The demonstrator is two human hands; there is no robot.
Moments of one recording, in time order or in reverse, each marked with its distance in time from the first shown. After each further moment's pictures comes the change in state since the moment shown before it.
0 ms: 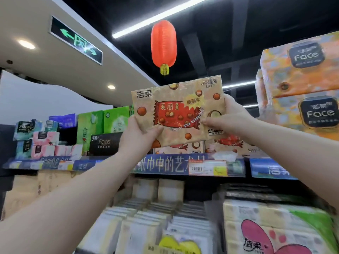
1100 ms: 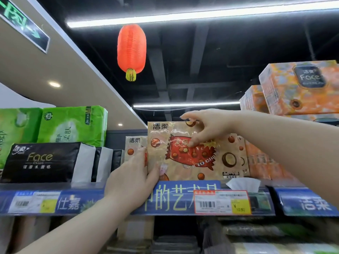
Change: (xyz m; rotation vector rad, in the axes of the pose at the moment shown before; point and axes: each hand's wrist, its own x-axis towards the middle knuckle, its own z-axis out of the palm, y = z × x) left_hand 0.049 -0.104 0.078 0.307 -0.172 0.383; right_hand 0.109 0.001 0.045 -0.882 -0.355 -0.090
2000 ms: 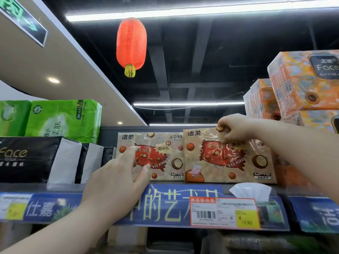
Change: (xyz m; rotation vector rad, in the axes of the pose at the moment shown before) left_hand 0.000 -0.002 0.007 0.045 0.076 0.034; right_hand 0.023 0.097 0.025 -0.125 0.081 0.222
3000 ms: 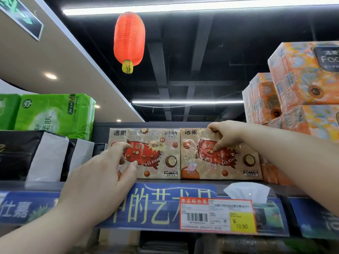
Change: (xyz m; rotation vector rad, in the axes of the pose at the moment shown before) left_hand 0.000 -0.002 0.003 0.008 0.068 -0.013; right_hand 0.026 0.009 0.029 -0.081 -0.121 0.034
